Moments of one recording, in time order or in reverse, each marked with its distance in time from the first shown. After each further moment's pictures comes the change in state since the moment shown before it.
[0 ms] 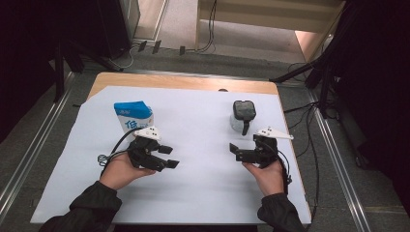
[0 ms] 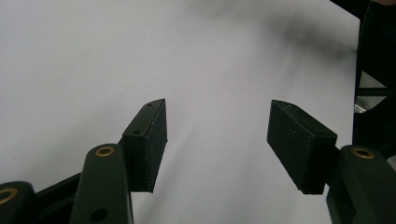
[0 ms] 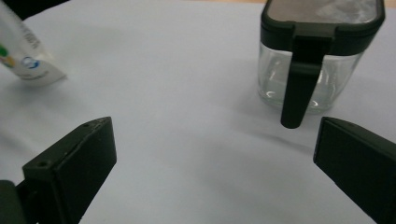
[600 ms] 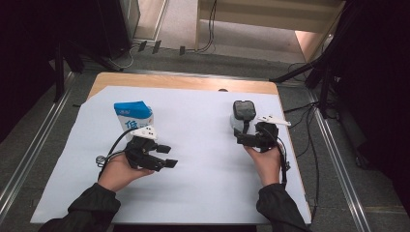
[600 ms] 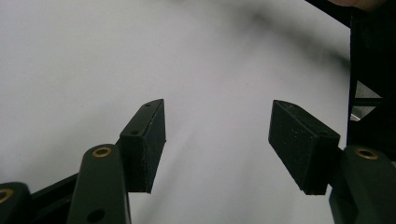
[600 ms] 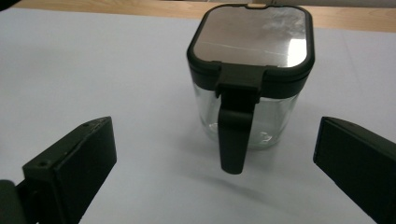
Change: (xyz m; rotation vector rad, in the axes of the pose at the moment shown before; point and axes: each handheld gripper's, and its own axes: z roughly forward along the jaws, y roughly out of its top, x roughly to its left) left arm 0.000 -0.004 -0.007 -0.031 0.008 -0.023; right arm -0.027 0.022 0.031 -0.023 -0.137 0.019
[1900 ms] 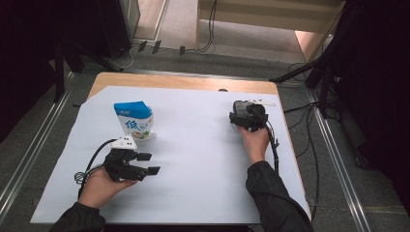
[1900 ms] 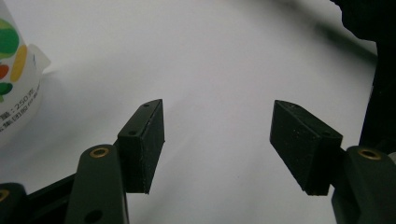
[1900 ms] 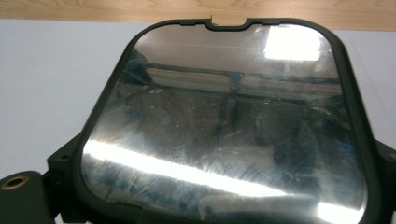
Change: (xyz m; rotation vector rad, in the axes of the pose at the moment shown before) left arm -0.005 -0.045 -0.031 -0.029 0.114 -0.106; right arm -0.018 0.027 0.082 0.046 -0.091 0.064
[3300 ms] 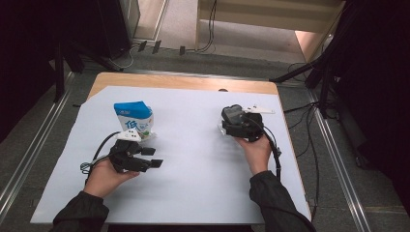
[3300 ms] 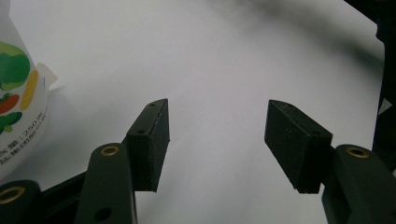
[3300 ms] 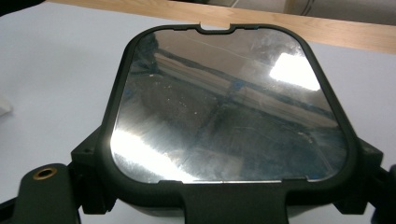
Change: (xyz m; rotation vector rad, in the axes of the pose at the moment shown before) left arm 0.016 0.017 0.012 0.021 -0.028 0.011; right arm 0.036 -0.011 -0.053 -0.027 0.182 -0.140
